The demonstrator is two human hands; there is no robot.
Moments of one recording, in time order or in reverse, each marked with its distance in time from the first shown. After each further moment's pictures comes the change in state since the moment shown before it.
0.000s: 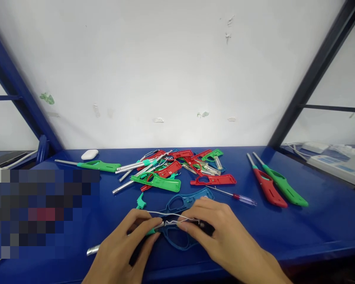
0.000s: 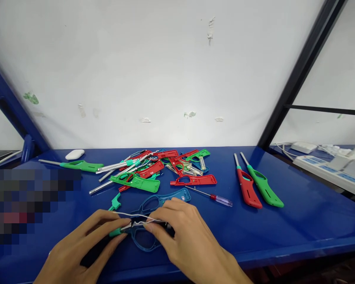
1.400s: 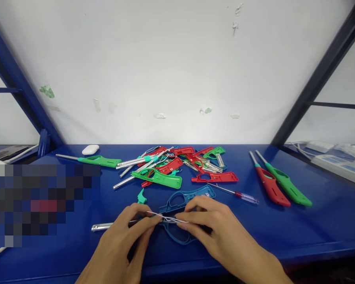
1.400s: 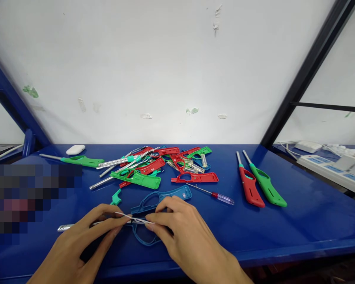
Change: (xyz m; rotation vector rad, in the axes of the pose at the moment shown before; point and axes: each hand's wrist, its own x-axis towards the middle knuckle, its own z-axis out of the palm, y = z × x) left_hand -0.003 -0.005 -0.001 0.055 -0.011 -0.018; right_hand -0.003 0.006 0.006 -0.030 -0.071 -0.015
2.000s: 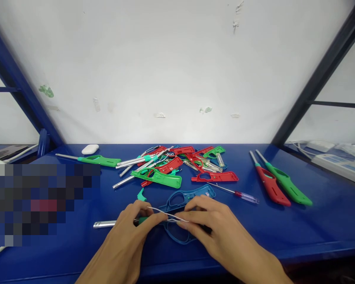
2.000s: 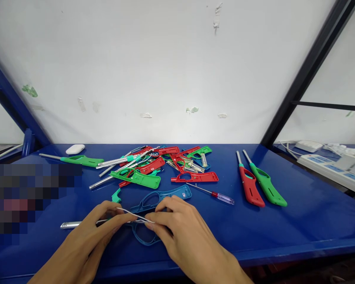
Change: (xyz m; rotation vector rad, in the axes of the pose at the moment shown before) left_hand 0.009 0.004 -0.011 0.105 -0.076 0.147; right_hand -0.002 0.005 0.003 -0.011 0.005 -0.027
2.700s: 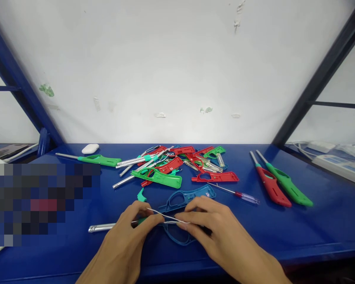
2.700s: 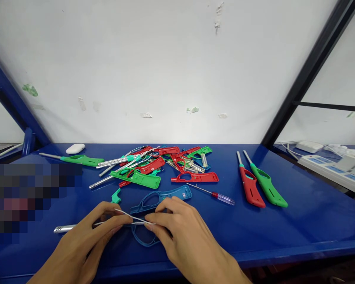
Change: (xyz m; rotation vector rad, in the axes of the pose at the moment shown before) left_hand -0.001 0.000 0.006 -0.050 0.020 -0.044; right_hand 0.001 -0.003 -0.002 0.014 -0.005 0.013
